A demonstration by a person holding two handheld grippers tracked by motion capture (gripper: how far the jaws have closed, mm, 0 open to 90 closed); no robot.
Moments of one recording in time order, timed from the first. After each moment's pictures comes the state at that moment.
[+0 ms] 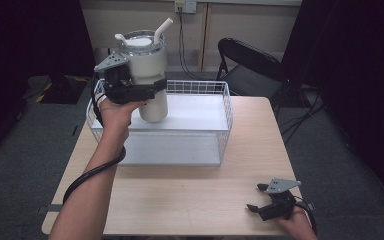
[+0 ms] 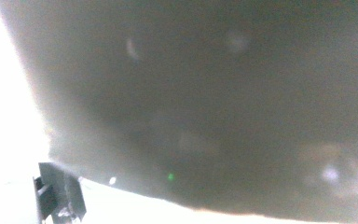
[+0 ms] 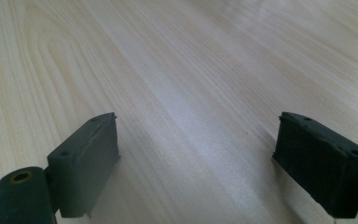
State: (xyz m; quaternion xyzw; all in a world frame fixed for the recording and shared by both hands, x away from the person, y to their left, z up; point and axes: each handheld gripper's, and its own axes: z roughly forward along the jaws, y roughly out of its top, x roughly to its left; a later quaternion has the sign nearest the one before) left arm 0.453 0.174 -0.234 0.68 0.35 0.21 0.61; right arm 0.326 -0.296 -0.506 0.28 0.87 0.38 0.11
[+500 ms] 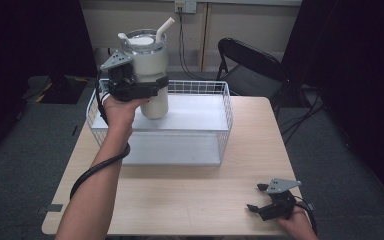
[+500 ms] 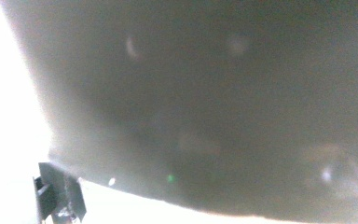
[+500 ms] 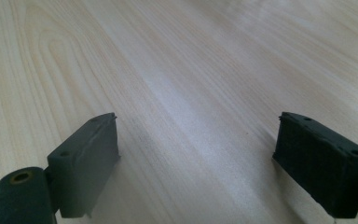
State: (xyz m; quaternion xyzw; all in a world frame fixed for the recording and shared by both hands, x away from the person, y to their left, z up) left arm 0.466 0.169 -0.239 0.67 0.36 0.23 0.60; right arm 0.327 -0.296 -0.506 0.28 0.87 0.39 0.11
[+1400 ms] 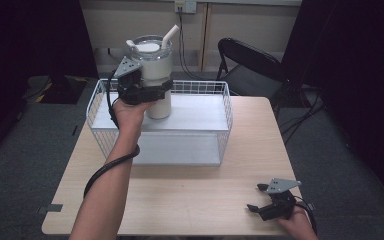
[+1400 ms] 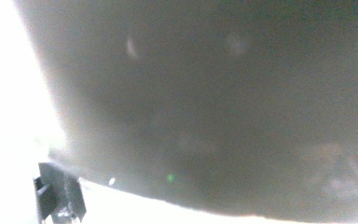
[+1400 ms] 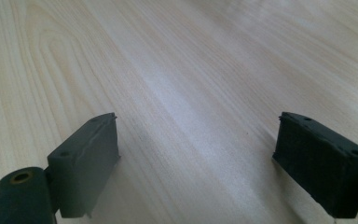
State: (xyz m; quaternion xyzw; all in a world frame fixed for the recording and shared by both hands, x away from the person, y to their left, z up) left arm 0.480 0.156 -0.266 0.67 0.37 0.26 0.59; right arm 0.327 -0.296 -0.506 0.28 0.87 0.39 0.11
